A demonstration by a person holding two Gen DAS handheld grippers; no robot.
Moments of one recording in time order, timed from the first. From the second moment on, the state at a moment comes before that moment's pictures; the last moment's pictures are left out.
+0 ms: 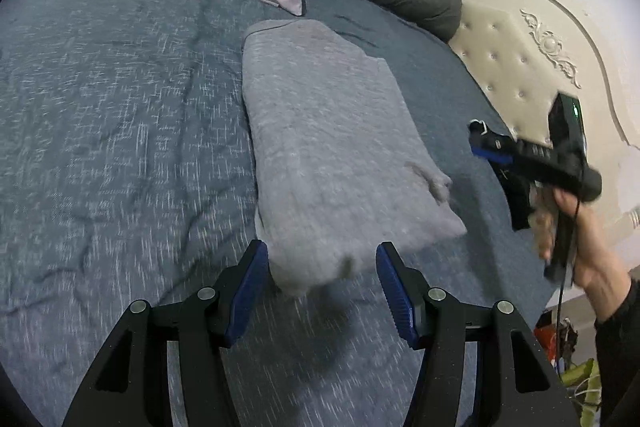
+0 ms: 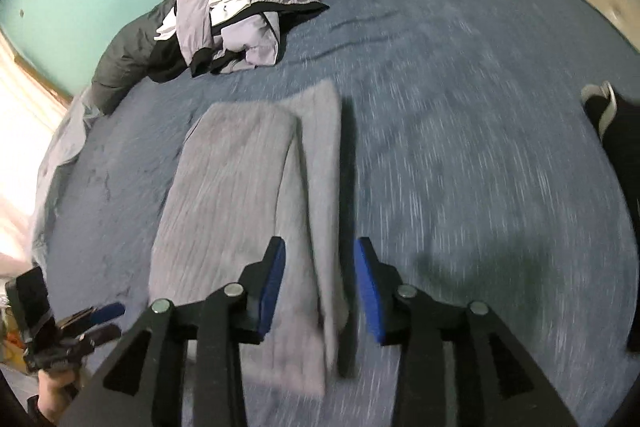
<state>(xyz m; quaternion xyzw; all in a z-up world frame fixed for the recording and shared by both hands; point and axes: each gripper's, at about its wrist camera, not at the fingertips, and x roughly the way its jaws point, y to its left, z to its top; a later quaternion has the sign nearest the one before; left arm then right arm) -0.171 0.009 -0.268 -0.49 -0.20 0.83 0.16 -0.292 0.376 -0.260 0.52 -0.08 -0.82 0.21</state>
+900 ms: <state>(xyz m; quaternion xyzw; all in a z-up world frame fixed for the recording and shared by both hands) -0.137 -0.021 -0.259 -0.51 -0.24 0.81 0.16 -0.191 0.380 -0.243 0.52 -0.15 -0.82 0.19</state>
